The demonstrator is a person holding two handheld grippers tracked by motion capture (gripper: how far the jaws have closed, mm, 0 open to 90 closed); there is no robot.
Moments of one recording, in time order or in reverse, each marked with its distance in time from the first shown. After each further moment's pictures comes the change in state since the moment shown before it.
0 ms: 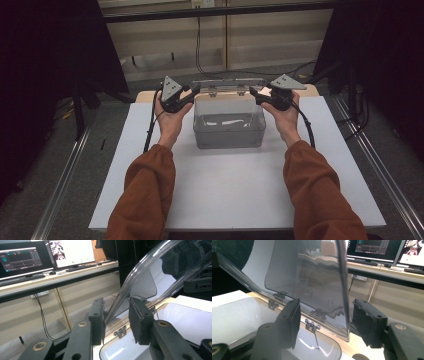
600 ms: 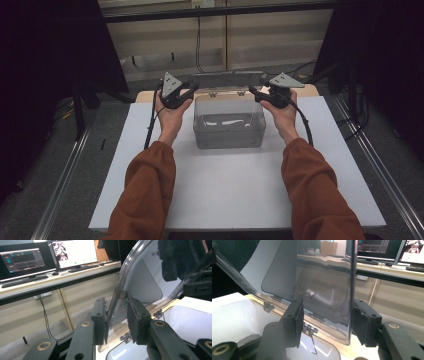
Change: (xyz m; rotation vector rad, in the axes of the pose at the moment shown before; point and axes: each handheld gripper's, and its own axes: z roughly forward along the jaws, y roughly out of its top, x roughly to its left) left arm 0.007 0.004 0.009 -0.003 0.017 -0.003; right arm -0.005 -0.004 0.013 -0.008 -0.006 0.009
